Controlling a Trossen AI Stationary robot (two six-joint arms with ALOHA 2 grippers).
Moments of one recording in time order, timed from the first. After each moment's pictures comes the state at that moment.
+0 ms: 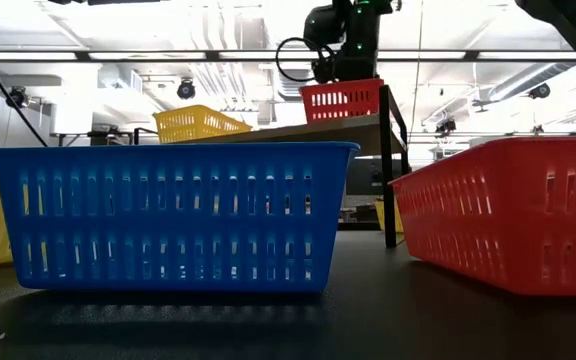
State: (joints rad) left arm -0.46 0.68 0.65 -0.09 -0.87 0.54; right arm -0.46 1.99 2.07 -1.46 0.09 -0.18
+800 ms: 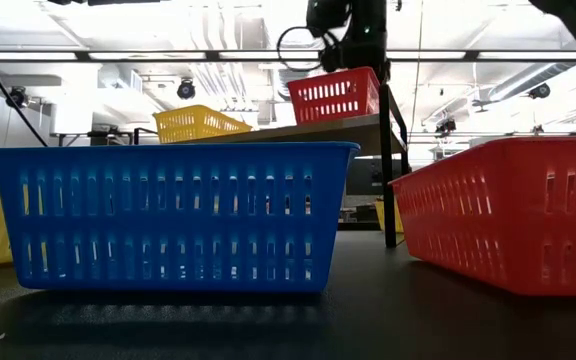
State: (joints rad) left arm -0.46 0.68 0.65 -0.09 -0.87 0.54; right arm -0.39 1.95 2.07 -1.57 0.18 -0.06
